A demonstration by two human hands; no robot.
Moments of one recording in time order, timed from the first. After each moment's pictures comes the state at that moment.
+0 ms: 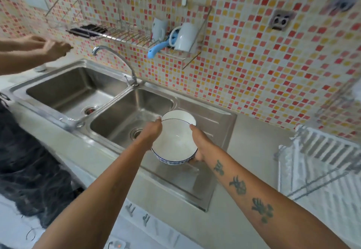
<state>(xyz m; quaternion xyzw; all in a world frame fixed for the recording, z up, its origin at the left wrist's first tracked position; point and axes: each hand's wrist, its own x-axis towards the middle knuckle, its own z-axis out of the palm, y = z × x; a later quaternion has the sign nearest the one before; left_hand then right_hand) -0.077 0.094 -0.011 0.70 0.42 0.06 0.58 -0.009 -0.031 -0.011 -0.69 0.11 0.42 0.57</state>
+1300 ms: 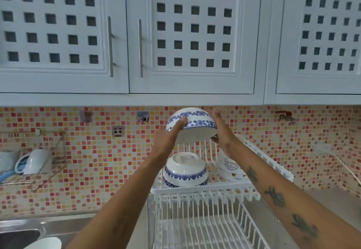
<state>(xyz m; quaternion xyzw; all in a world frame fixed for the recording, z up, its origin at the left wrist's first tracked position) 0.025 -0.318 0.268 0.70 -0.15 0.14 0.68 0.036 -0.489 0.289 -0.73 -0.15 -0.10 0.66</state>
